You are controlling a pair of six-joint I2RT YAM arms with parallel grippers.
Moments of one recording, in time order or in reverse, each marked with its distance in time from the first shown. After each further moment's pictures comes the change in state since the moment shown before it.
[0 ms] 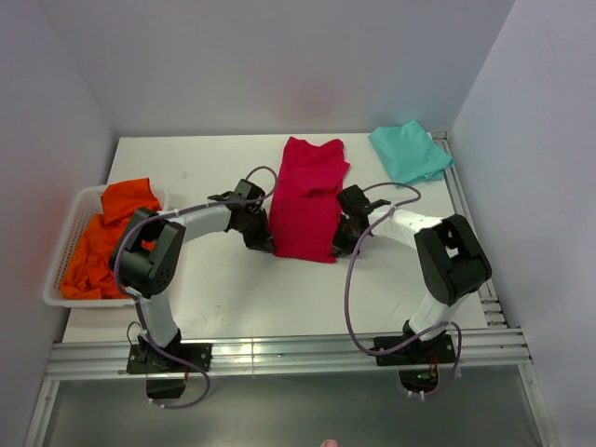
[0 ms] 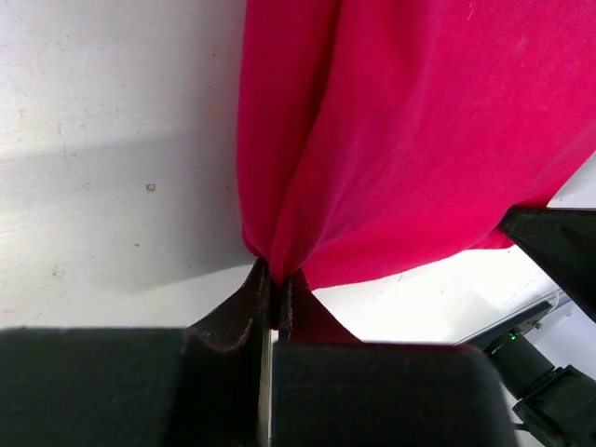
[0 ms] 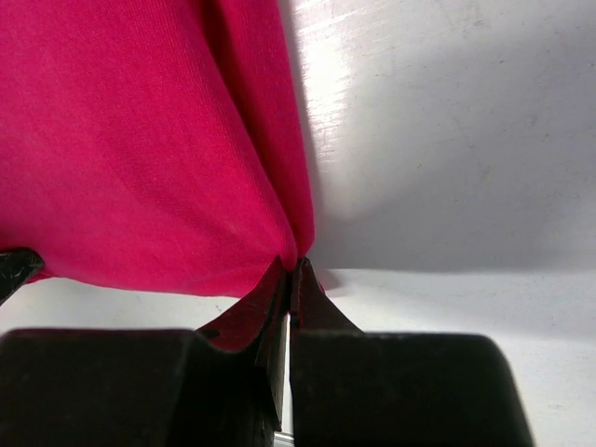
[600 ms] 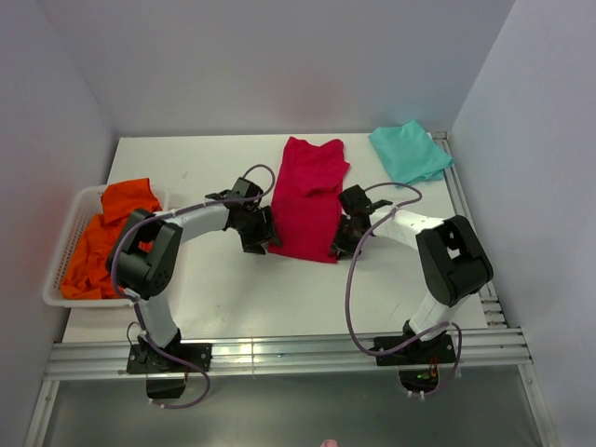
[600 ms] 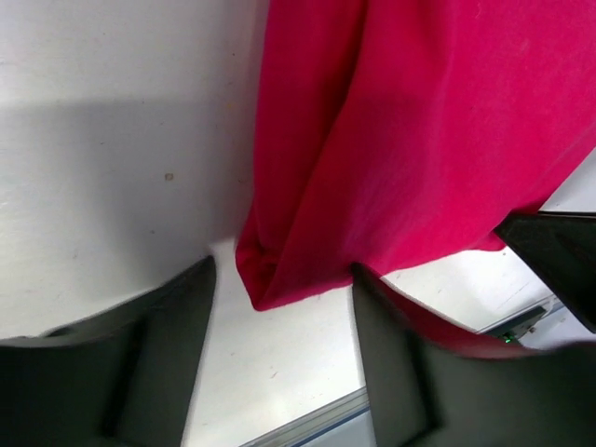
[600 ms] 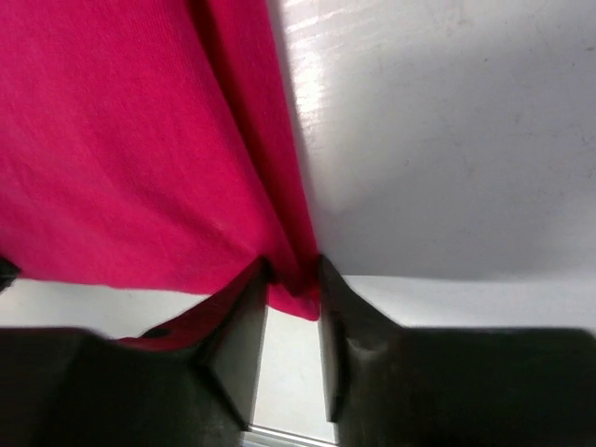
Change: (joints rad) left arm 0.010 -0.021 0.008 -0.032 -0.013 -0.012; right arm -0.008 -0.014 -0.009 -0.008 -0.003 -0.023
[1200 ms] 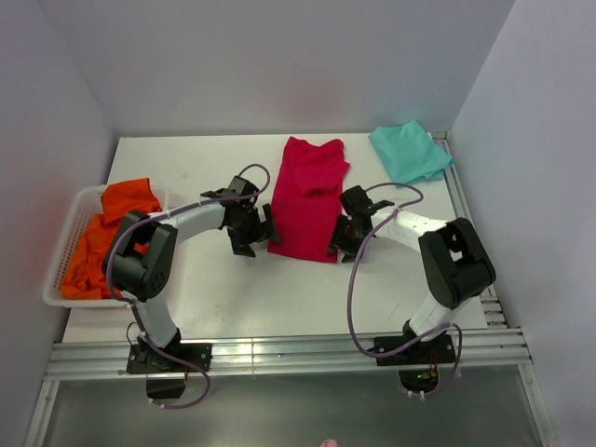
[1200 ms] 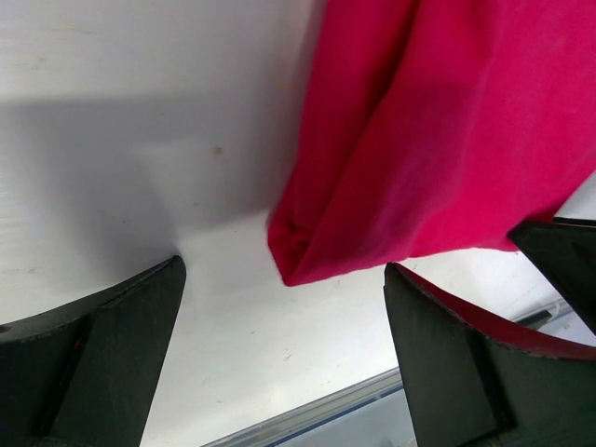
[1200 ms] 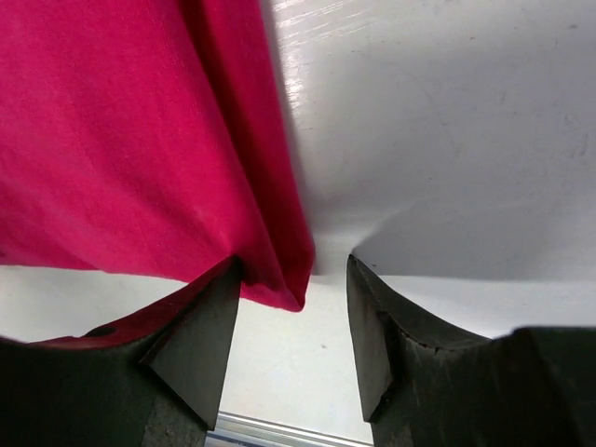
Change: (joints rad) left arm 0.023 -0.021 0.006 -0.074 -0.026 0.010; right arm -0.004 -0.021 -0.004 -0.020 0.000 -0.018
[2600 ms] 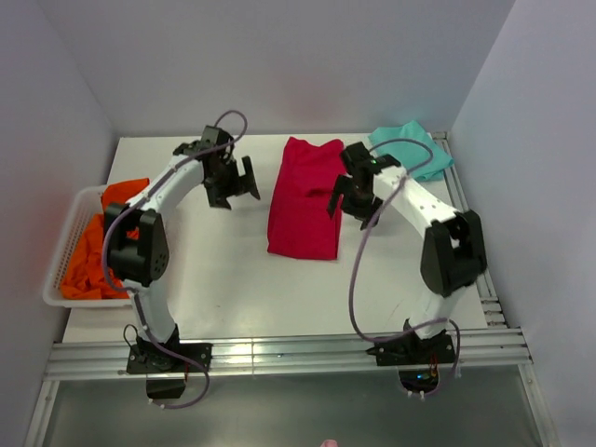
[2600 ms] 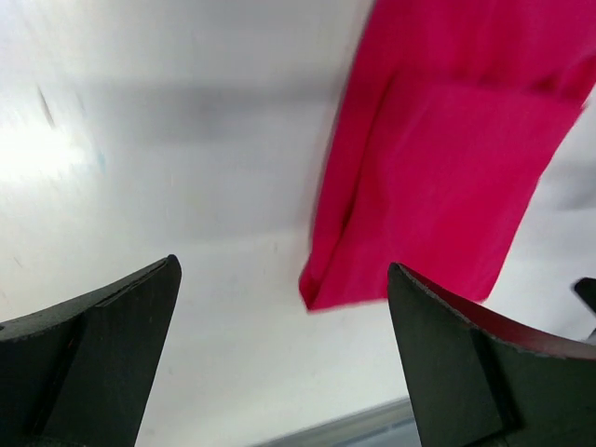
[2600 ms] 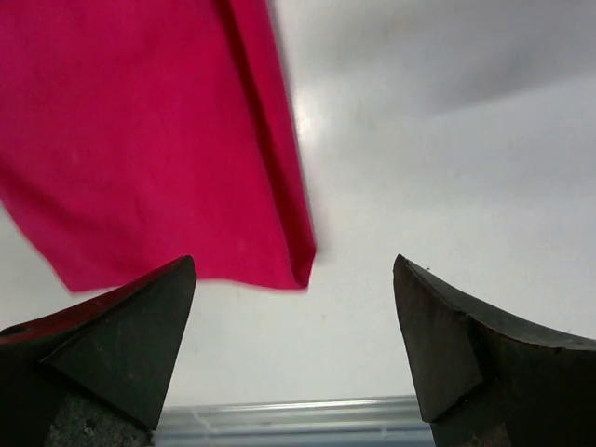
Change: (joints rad) left arm 0.195 0.146 0.569 -0.335 -0.074 0.236; right arm -0.047 0.168 0.581 -0.482 0.209 -0.080
